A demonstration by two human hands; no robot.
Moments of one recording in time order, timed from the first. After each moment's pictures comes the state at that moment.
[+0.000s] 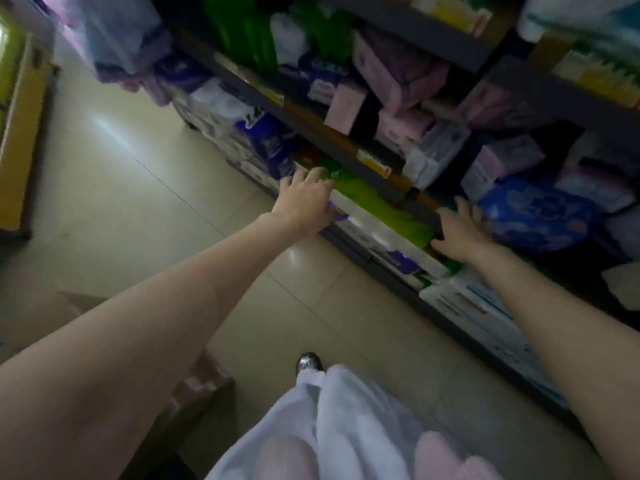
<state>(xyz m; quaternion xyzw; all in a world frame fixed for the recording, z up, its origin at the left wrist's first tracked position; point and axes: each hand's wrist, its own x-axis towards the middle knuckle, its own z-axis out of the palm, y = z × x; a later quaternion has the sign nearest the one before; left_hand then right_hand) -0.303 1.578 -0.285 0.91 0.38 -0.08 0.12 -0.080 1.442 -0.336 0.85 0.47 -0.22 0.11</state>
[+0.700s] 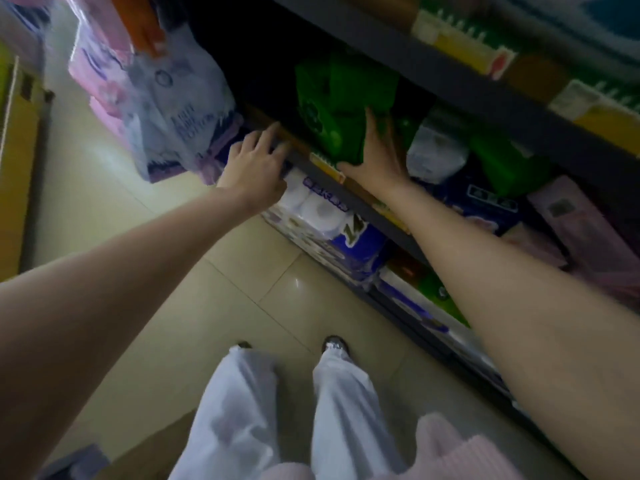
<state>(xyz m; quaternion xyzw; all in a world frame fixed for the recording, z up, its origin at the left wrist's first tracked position) -0.419 2.077 -0.307 0.91 0.42 -0.04 0.04 -0.236 2.017 -0.331 0.82 0.50 -0.21 -0.19</state>
